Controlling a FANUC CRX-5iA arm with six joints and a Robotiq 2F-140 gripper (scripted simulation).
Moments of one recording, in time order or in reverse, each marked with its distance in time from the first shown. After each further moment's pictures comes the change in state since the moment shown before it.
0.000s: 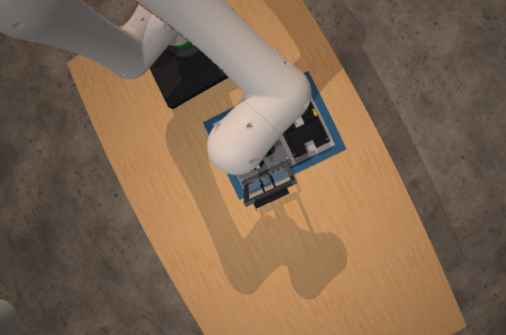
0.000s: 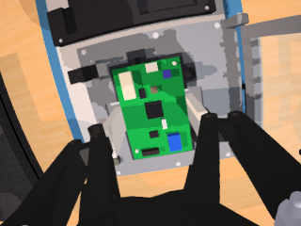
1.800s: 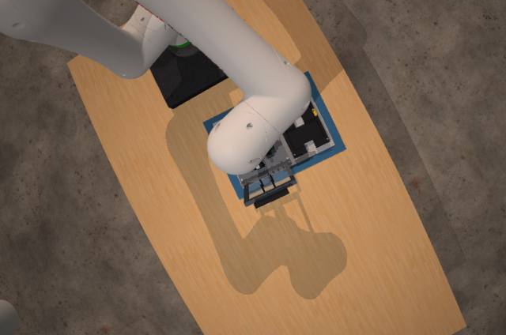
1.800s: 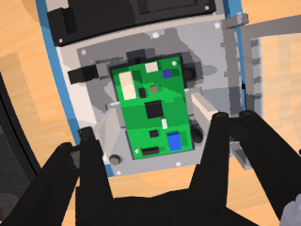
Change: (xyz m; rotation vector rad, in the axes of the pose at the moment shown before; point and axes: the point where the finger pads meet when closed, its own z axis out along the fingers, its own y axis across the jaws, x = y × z) arm 0.000 0.000 0.000 0.000 0.000 0.000
